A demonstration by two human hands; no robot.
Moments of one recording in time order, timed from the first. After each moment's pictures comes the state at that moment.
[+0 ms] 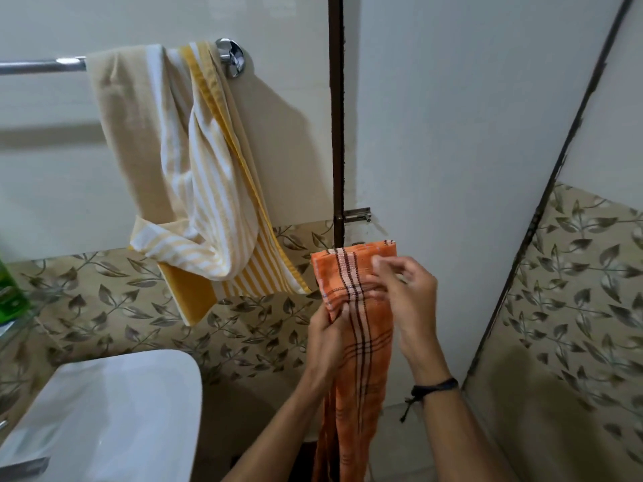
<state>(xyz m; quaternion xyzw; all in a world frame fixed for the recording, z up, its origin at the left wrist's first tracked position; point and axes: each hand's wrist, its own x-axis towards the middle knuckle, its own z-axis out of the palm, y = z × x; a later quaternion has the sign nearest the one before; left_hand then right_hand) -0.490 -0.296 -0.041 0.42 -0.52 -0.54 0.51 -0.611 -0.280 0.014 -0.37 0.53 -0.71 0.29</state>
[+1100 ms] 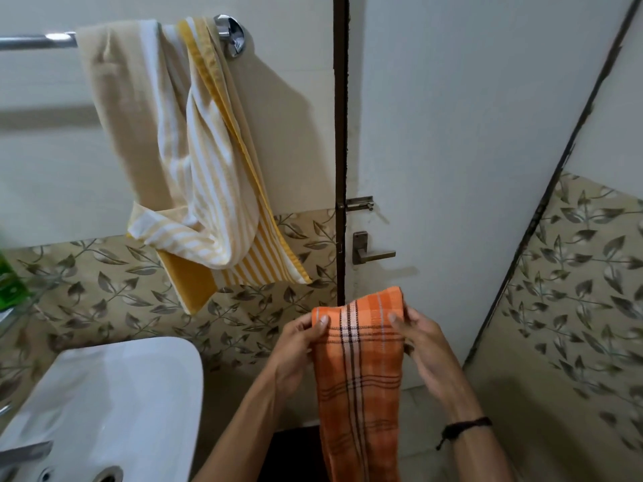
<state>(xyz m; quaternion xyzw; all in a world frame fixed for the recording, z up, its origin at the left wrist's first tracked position) -0.432 -0.313 -0.082 0.43 -0.49 -0.67 0.36 -0.652 -0.250 -0.071 -0.36 0.51 -0.57 0.53</state>
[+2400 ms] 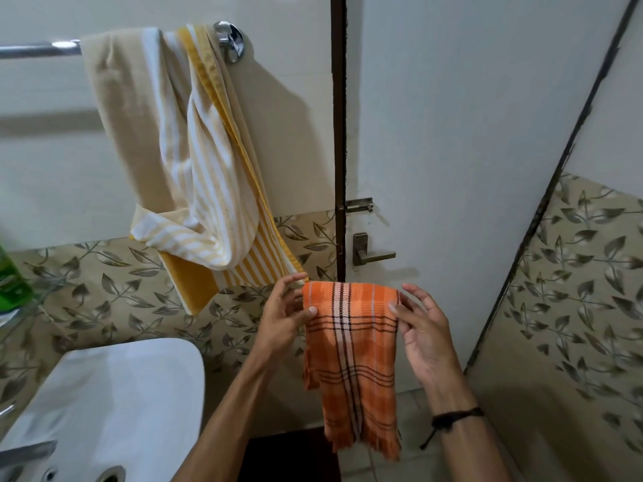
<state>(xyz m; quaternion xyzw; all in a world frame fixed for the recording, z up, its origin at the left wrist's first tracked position) -0.418 -0.329 -0.051 0.36 -0.54 -0.59 0.49 -0.645 -0.260 -0.057 -0.20 0.38 -0.74 0.52</state>
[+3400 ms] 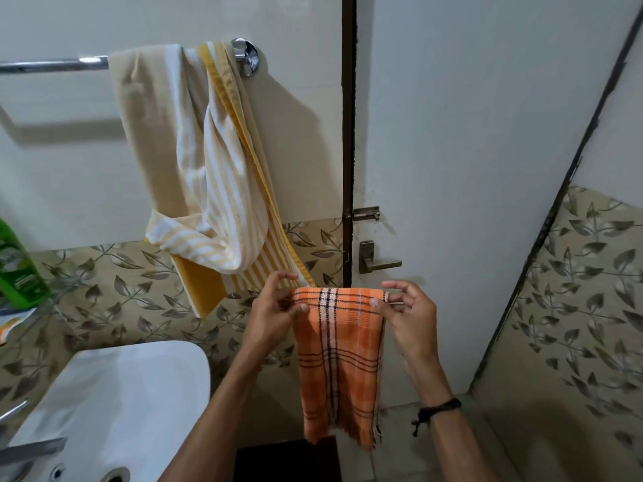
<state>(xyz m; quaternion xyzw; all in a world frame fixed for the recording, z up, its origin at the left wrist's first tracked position) -0.395 -0.341 -0.035 0.47 -0.65 -0.40 0.44 -0.616 -0.272 -0.034 -0.40 0.57 -0.65 0.30</state>
